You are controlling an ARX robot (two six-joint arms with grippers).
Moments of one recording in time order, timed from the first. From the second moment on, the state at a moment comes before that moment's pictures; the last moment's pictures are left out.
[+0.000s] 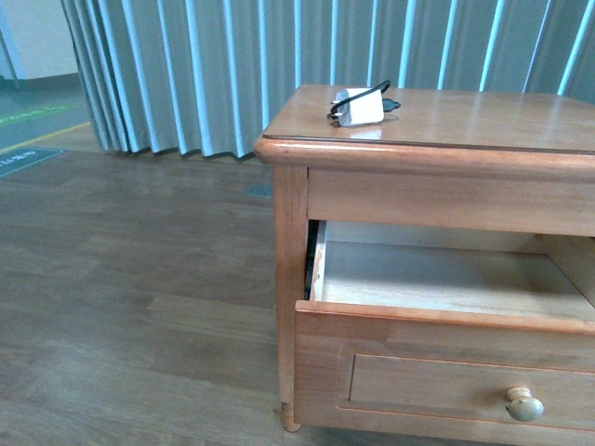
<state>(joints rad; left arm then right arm) 0.00 0.00 0.01 0.00 0.00 0.00 0.01 1.15 0.24 0.55 -0.06 -0.14</state>
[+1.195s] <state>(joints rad) 0.00 0.00 0.01 0.00 0.00 0.00 -0.34 0.46 0.10 0.36 -0.32 0.00</state>
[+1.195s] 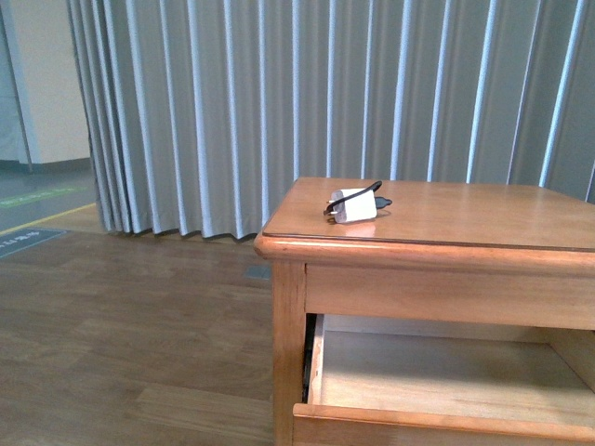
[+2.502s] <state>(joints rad) -0.24 0.90 0.28 0.54 -0.54 -0.18 0.00 0.23 0.00 0.24 0.00 0.00</state>
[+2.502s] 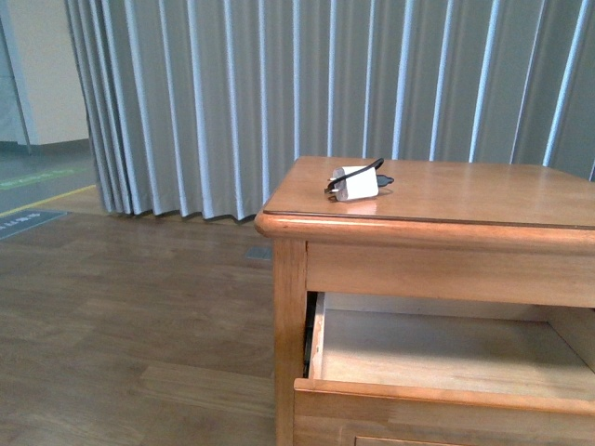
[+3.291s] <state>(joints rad) -0.41 1.91 1.34 0.46 -0.05 -0.05 0.00 0.23 0.00 0.24 0.00 0.00</state>
